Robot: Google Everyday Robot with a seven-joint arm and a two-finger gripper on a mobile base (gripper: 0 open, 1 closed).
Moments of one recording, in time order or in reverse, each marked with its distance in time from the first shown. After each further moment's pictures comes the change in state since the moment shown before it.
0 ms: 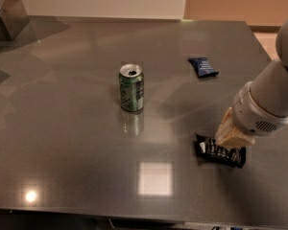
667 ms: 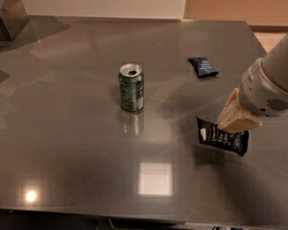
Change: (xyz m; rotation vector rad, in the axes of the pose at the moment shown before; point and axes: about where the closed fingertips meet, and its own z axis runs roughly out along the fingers) arm -0.015 -0.010 -0.040 0.006 -0.045 -0.007
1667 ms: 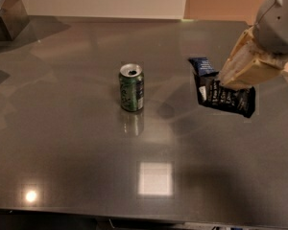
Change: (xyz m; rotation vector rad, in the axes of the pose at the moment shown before) arm -0.059 -0.005 -0.105 0.039 -0.090 -0.120
